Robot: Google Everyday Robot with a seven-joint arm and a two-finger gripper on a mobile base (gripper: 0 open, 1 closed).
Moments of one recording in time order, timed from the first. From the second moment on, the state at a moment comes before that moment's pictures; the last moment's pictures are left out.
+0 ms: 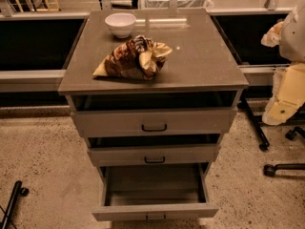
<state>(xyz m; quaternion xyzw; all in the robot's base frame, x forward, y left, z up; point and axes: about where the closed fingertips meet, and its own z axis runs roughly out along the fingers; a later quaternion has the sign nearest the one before) 0.438 -0.217 0.976 -0.60 0.78 -0.03 0.16</state>
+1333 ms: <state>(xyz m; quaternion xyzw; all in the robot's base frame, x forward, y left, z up) 0.409 -0.186 0.799 -0.60 0.76 0.18 0.17</state>
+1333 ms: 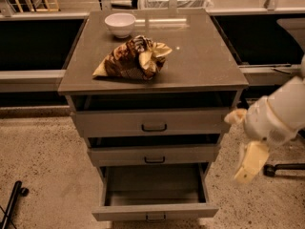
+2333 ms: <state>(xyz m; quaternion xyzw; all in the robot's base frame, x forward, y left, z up) 0.369 -0.160 0.735 -0.65 0.70 0.20 0.22</state>
